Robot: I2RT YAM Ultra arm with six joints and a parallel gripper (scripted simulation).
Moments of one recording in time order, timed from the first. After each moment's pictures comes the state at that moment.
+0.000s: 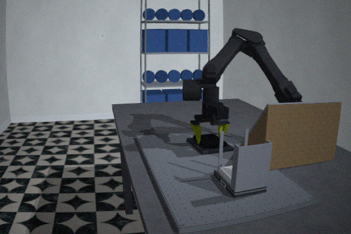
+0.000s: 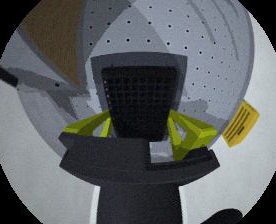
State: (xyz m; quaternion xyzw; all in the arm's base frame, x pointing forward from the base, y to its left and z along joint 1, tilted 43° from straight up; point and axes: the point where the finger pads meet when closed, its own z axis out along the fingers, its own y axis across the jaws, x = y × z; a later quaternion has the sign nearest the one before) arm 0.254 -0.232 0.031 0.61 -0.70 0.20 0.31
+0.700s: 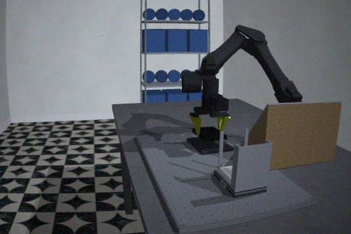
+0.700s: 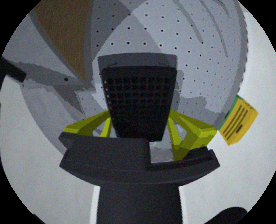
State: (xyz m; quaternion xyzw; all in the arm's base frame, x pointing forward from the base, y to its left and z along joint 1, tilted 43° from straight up) arm 0.262 -0.214 0.052 0.61 -0.70 0.21 0.31
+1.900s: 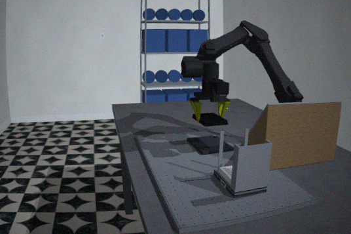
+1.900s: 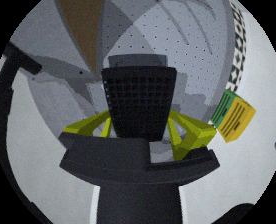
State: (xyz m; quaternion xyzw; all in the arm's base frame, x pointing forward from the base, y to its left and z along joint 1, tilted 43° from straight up) arm 0.272 -0.179 0.091 0.61 -0.70 0.21 0.31
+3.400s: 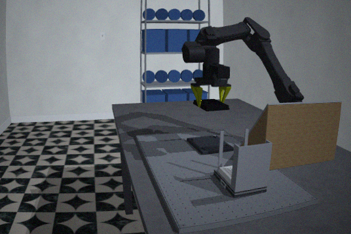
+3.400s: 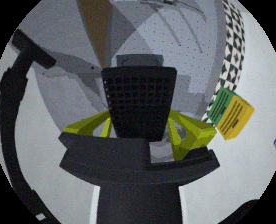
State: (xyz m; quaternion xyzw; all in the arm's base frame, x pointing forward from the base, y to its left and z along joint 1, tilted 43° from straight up) arm 0.278 -0.145 0.130 0.61 -0.70 0.20 0.31
